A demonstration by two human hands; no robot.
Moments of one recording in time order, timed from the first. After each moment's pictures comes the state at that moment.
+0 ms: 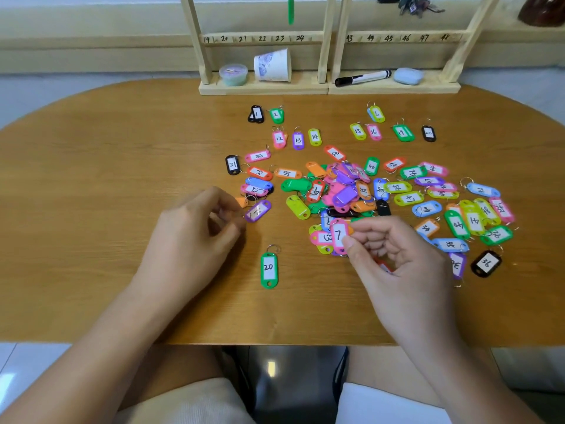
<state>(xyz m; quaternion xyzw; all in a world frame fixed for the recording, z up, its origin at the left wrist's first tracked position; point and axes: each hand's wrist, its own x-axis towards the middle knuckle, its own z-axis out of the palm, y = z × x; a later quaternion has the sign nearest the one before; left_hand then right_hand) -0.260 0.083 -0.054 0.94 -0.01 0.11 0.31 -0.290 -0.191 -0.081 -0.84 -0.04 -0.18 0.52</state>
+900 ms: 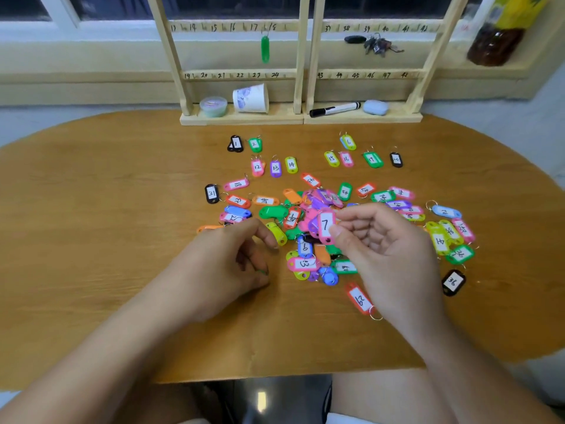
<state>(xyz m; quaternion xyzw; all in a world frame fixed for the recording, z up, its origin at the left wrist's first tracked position) -0.241 0.041 -0.028 0.92 -0.10 -0.13 0.35 -0.258 -0.206 -0.043 -0.79 -0.03 -0.14 0.60</state>
